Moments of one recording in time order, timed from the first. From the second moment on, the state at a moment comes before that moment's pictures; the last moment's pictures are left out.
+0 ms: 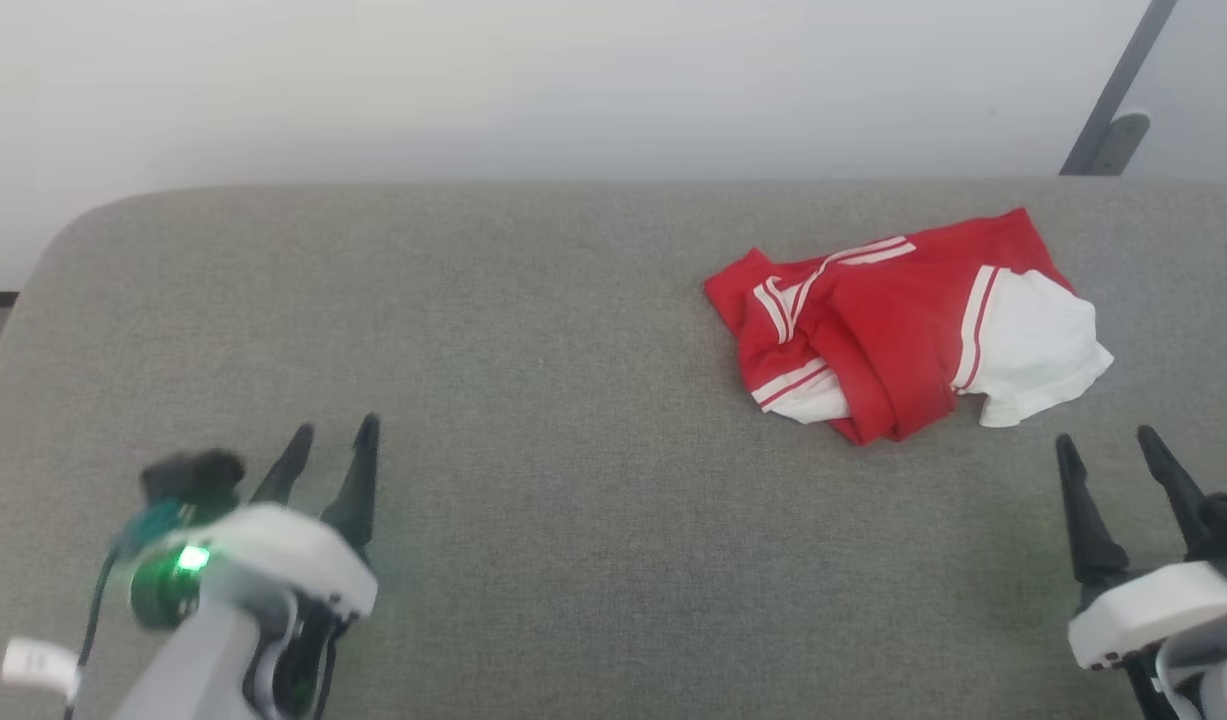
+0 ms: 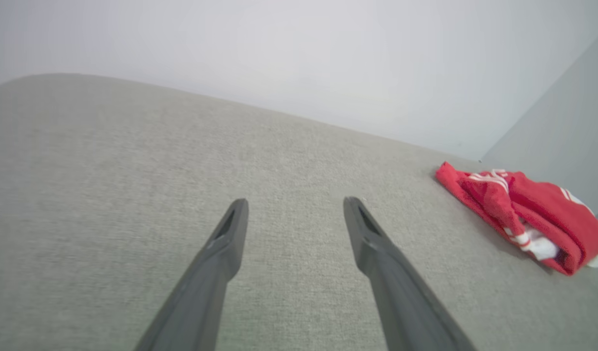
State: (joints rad) left arm -0.42 0.36 -0.47 0.63 -0.87 -0.02 -0.26; right arm -0.11 -0.27 -0.04 0.31 0.24 0.13 -0.26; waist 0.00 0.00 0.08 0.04
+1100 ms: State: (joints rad) left arm 0.01 0.14 0.02 0.22 -0.17 -0.07 -0.26; right arm -0.08 -0.25 -0.07 0.27 0.23 0.13 -0.26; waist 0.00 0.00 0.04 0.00
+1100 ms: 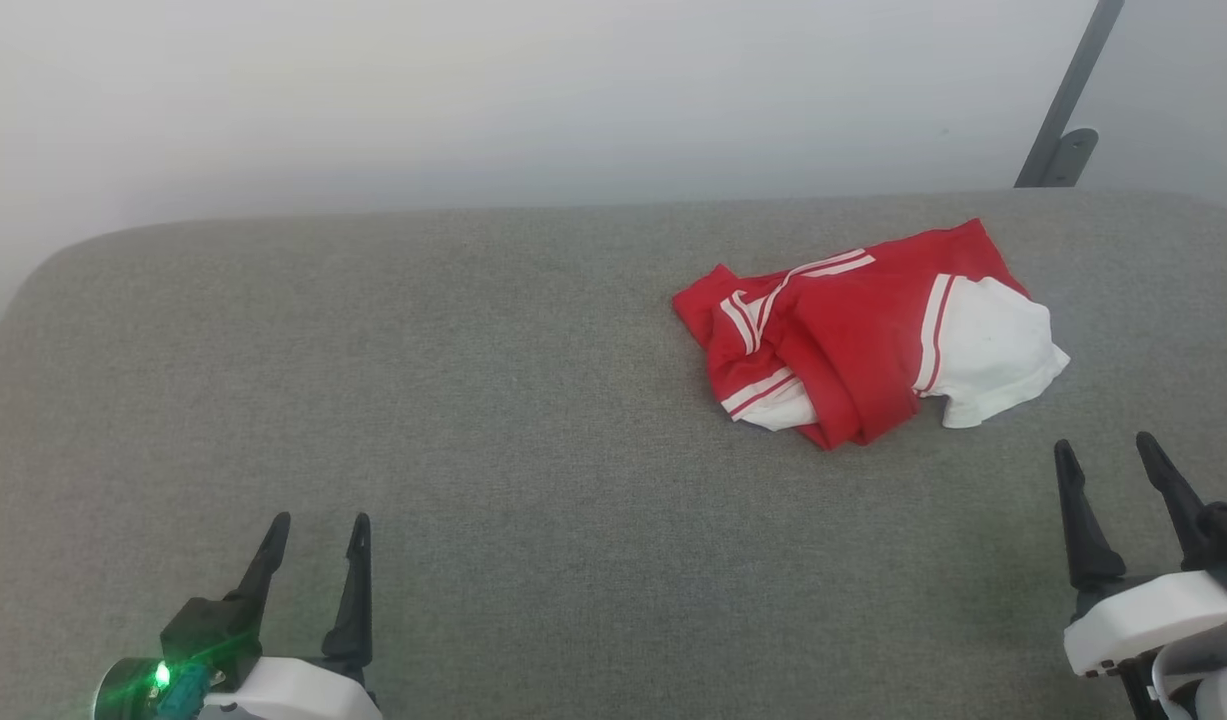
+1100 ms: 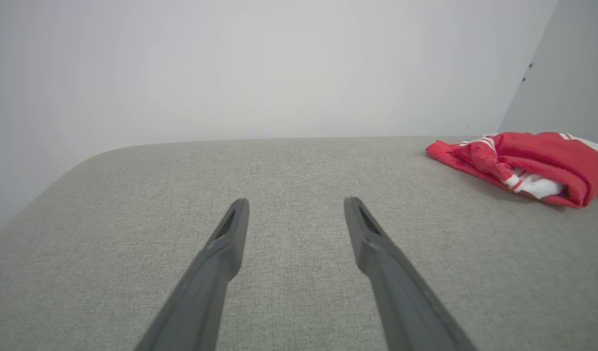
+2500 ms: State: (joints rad) left arm -0.27 0.05 -0.19 0.20 -0.23 0.01 -0.26; right arm -0.74 -0.76 0.25 0.55 0.77 0.13 0.67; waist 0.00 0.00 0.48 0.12
